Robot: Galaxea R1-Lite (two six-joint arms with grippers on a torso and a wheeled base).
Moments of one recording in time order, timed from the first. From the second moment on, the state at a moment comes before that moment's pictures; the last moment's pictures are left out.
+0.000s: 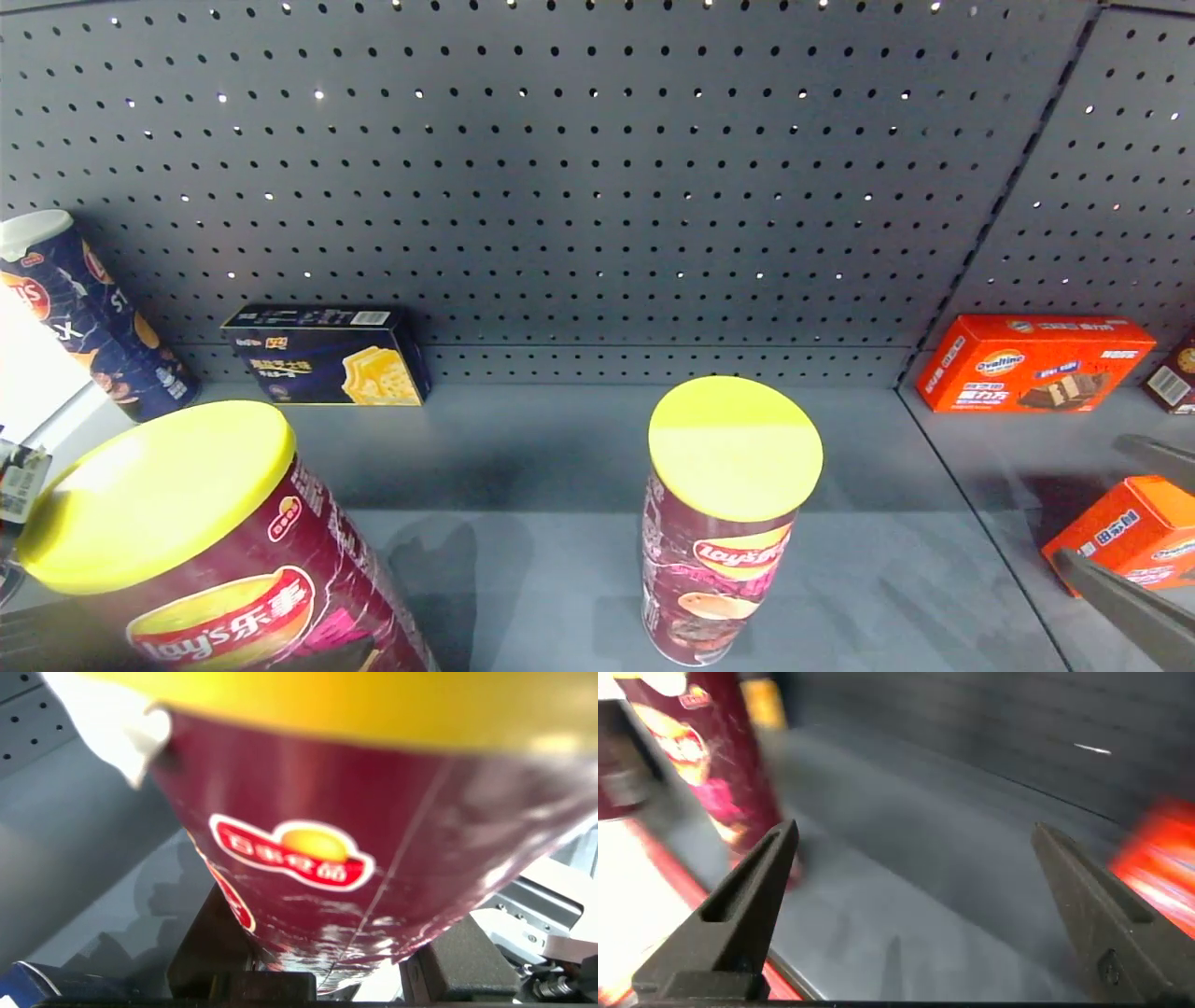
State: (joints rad) left arm -0.48 0.94 -0.48 -0.19 -0.45 0.10; right arm 0.54 0.78 -0.22 -0.67 0.08 -0.14
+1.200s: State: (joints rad) left arm -0.49 0.89 -0.39 -0.25 -0.46 0.11; right arm -0.22 0.09 -0.08 0.04 -0.09 -0.14
